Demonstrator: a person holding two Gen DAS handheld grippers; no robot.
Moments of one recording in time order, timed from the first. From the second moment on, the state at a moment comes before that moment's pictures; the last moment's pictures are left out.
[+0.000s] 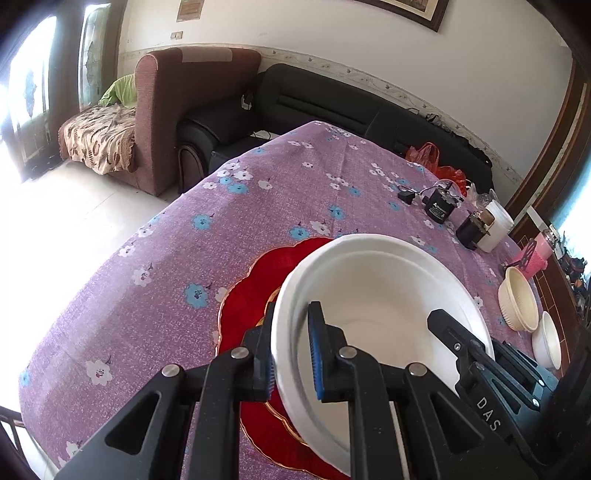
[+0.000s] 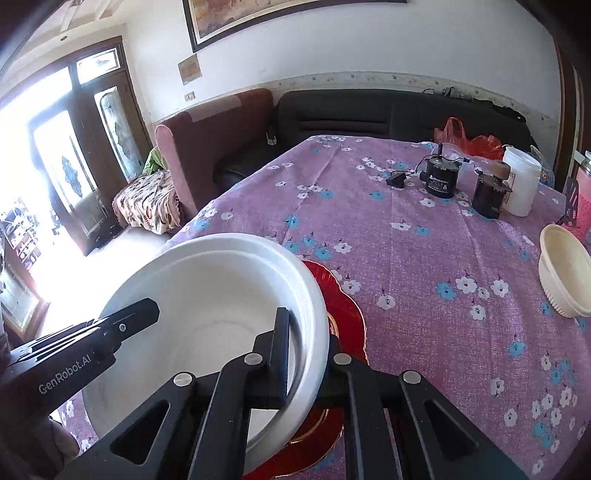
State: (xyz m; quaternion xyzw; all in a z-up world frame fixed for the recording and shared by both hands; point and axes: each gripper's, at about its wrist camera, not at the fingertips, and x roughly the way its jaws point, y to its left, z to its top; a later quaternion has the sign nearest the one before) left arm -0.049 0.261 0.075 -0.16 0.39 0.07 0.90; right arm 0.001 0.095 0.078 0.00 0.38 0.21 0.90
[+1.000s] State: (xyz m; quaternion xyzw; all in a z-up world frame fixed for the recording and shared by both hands) left arm -0.076 0.275 0.106 -0.18 0.34 0.09 0.92; right arm 0.003 0.098 0.073 0.00 0.36 0.21 0.91
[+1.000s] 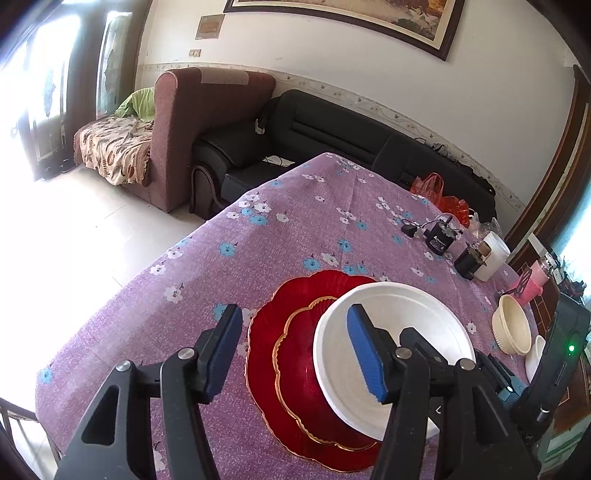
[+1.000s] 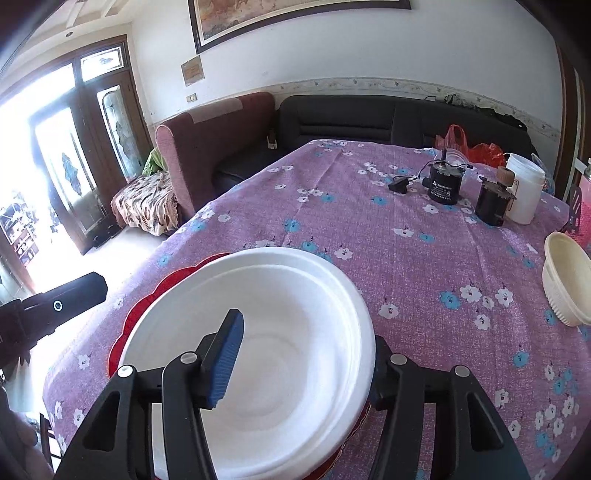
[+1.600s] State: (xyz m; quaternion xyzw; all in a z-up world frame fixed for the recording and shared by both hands) left arm -0.095 0.266 0.126 -0.13 0.30 0.13 0.94; right arm -0.012 0.043 0.083 0.09 0.36 0.15 0.92
